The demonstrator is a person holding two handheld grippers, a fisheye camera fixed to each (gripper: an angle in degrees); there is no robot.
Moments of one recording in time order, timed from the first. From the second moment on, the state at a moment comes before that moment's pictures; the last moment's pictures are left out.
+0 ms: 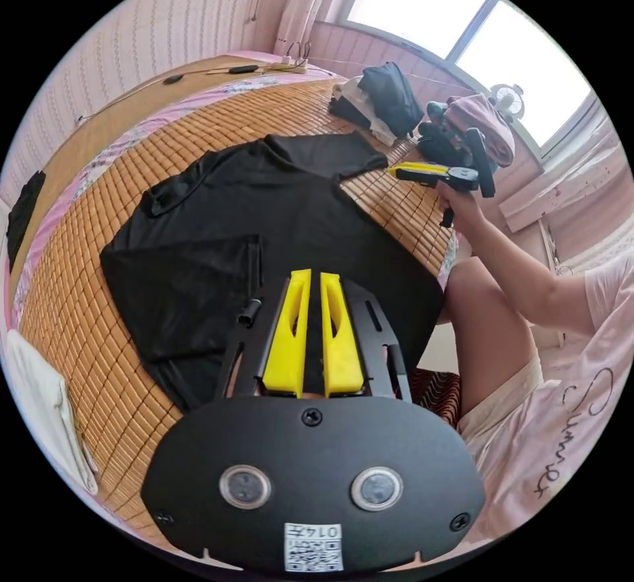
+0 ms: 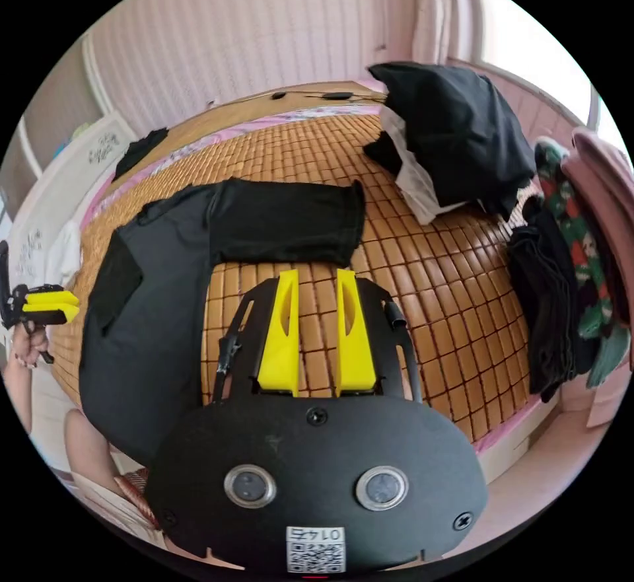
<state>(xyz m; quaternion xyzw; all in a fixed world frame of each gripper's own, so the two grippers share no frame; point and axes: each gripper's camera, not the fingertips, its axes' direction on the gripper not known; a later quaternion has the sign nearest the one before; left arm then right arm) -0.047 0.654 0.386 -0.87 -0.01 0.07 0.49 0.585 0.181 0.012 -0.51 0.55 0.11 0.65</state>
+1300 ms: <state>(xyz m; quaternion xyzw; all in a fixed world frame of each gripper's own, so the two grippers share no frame) 0.114 0.980 0.569 -0.83 0.15 0.24 0.48 0.646 -0.003 -0.099 -0.42 0.40 0.25 0.78</state>
